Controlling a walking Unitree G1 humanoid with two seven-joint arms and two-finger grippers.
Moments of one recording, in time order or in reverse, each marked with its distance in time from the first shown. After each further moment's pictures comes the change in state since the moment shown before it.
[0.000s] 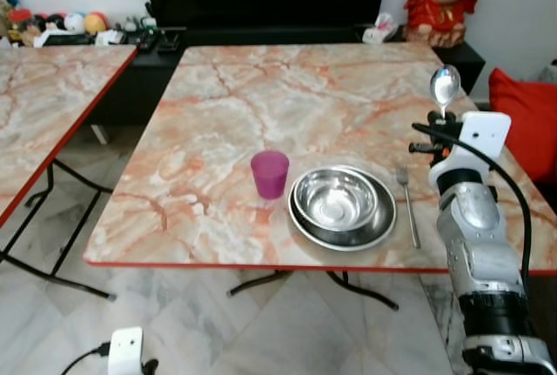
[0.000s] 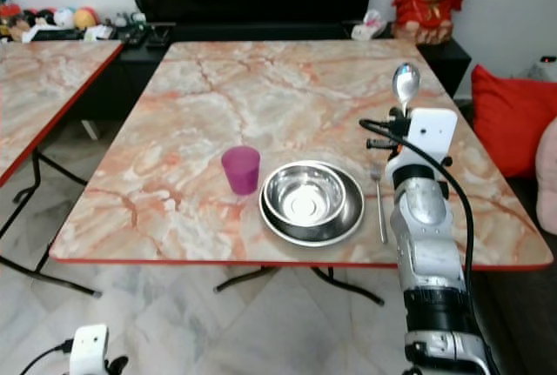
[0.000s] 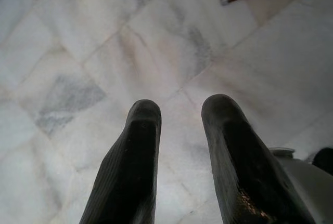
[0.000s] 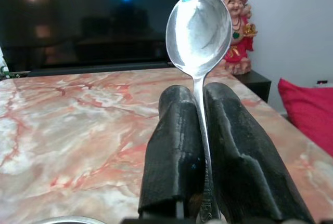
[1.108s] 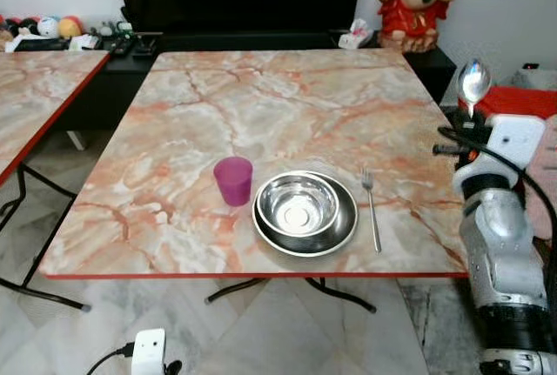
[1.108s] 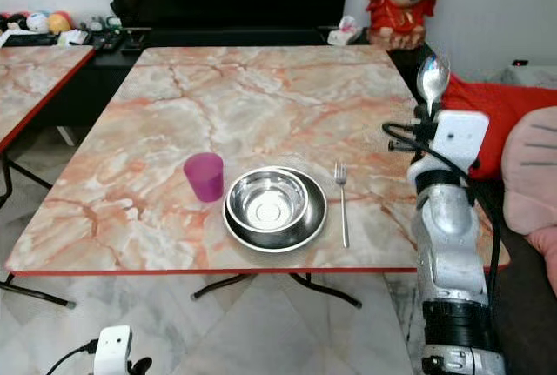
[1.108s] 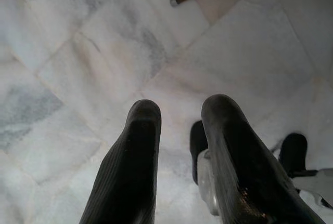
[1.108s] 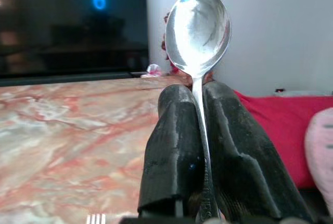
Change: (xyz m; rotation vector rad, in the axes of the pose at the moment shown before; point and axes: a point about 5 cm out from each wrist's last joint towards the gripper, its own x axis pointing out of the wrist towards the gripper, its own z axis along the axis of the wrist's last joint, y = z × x) left arm 0.001 -0.023 -0.005 -0.003 0.010 -0.050; right arm -0.010 -0.025 -0.002 -0.031 -0.022 -0.070
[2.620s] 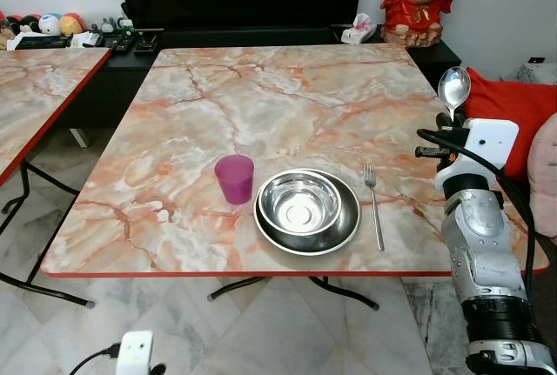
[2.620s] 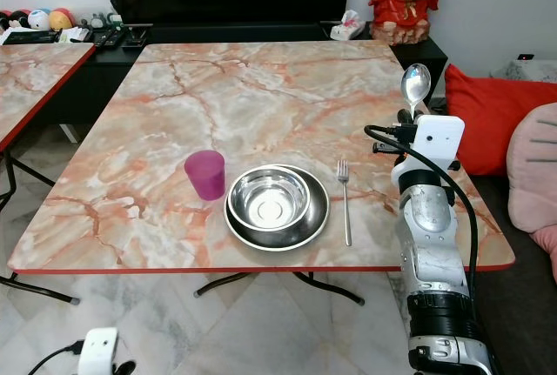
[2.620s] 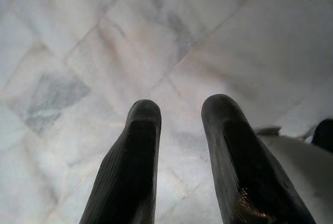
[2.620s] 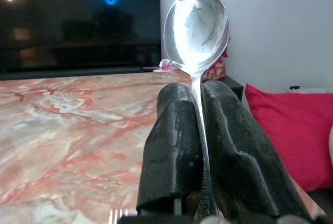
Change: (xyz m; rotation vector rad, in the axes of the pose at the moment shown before) left arm -0.007 0.029 -0.012 0.051 0.034 0.046; right arm 0.005 0.018 -0.003 0.008 -0.013 0.042
